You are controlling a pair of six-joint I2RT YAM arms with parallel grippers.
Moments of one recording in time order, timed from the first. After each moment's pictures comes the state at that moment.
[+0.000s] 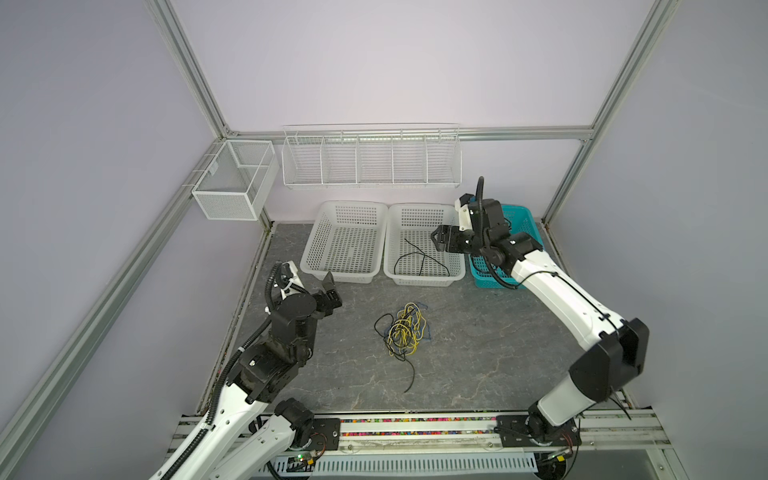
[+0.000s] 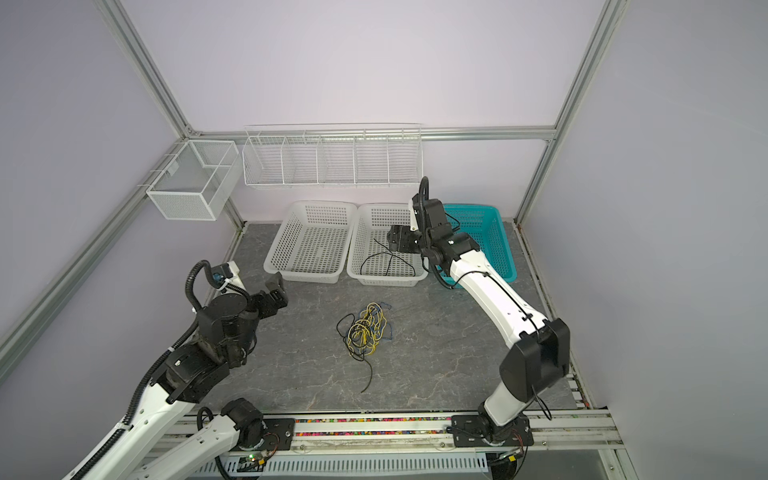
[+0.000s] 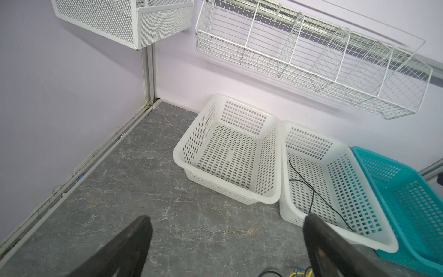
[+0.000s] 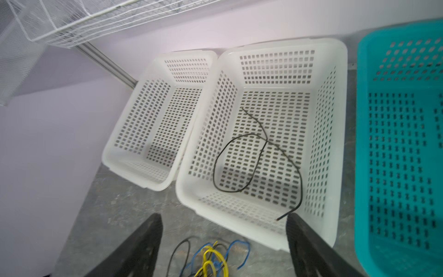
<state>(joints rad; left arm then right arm) -0.64 0.67 0.87 -0.53 -0.61 -0.53 0.53 1.55 1.51 -0.57 -0.08 0.44</state>
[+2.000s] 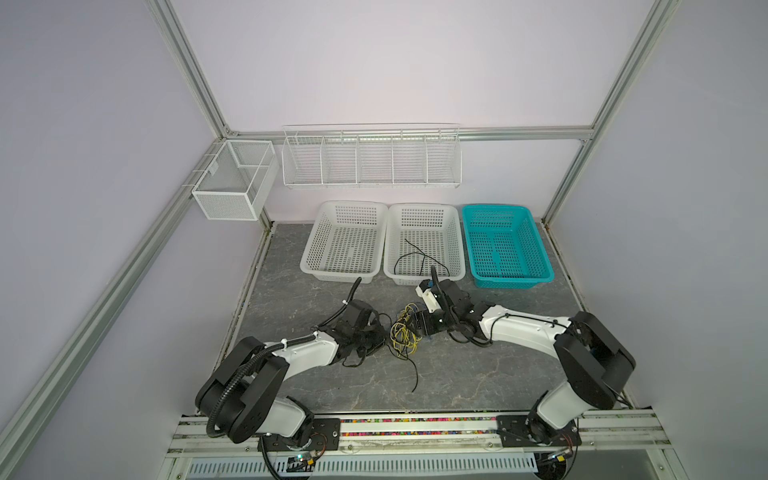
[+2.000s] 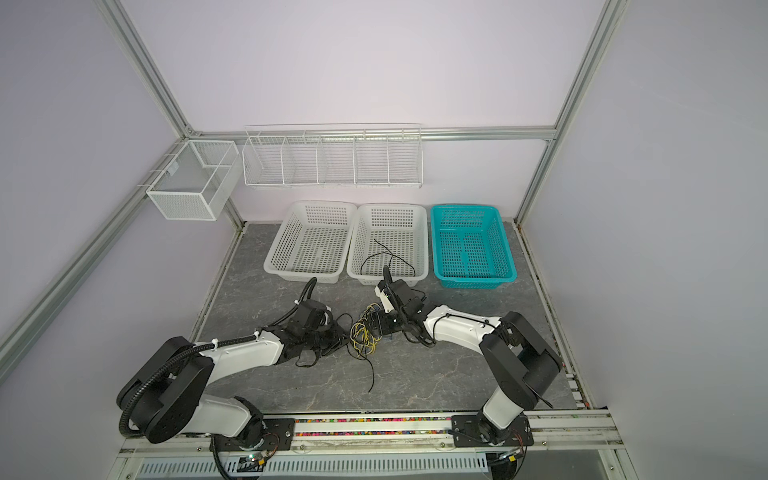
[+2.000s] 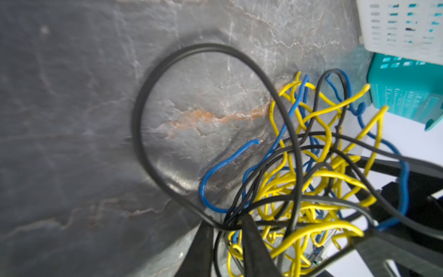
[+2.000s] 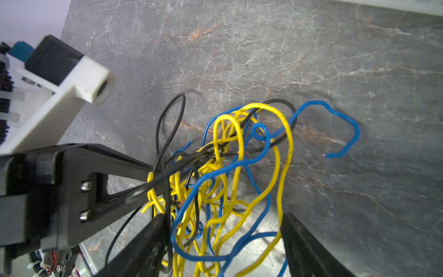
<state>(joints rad) -0.64 1.43 0.51 0.02 0.33 -1.05 0.76 1.62 0.88 -0.14 -0.24 0.46</state>
